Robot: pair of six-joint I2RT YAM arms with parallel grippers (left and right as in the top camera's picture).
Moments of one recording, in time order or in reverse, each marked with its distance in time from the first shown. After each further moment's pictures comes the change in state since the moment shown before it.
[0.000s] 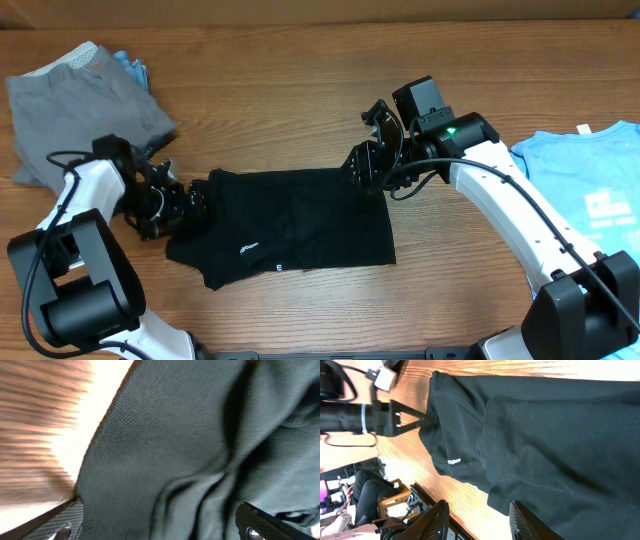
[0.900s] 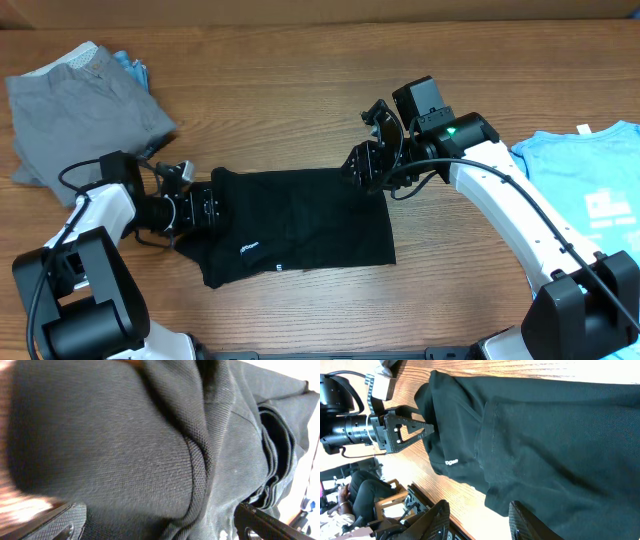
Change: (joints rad) left arm -0.018 -0.087 -0.179 0.207 0.273 0.130; right arm 0.000 0.000 0.000 0.000 0.009 -0.008
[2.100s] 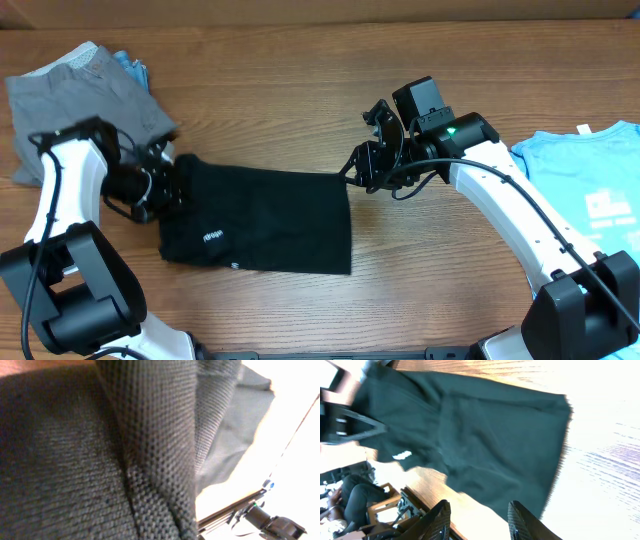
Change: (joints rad) left arm 0.009 0.059 0.455 -0.609 -0.105 -0.058; right arm 0.000 0.000 0.000 -0.006 0.041 -0.001
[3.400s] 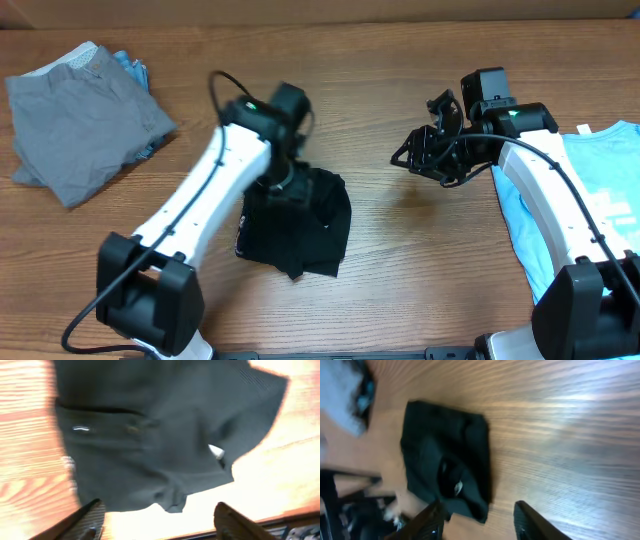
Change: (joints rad) left arm -0.741 -0.005 0.200 -0.009 -0.404 -0.491; right arm -0.260 0.000 0.000 -0.126 -0.011 -0.085
